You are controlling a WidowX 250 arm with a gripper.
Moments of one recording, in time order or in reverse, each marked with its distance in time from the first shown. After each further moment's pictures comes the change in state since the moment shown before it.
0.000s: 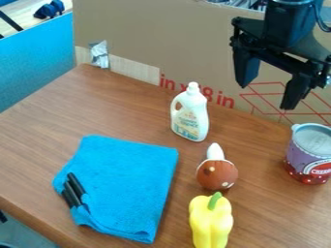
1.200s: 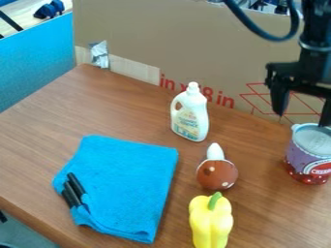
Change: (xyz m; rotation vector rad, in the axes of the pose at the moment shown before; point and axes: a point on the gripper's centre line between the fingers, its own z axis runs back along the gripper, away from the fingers) arm 0.059 -0.021 -0.080 -0.089 0.050 0.235
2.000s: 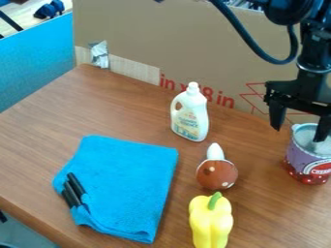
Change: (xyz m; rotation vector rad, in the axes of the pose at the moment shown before) arm 0.004 -0.003 -0.032 0.017 0.021 0.006
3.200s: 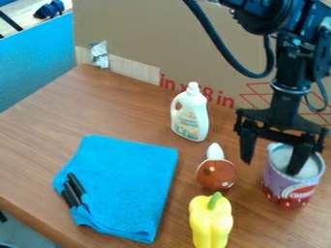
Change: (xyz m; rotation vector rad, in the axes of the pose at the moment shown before) arm -0.074 0.011 0.001 0.017 0.265 0.101
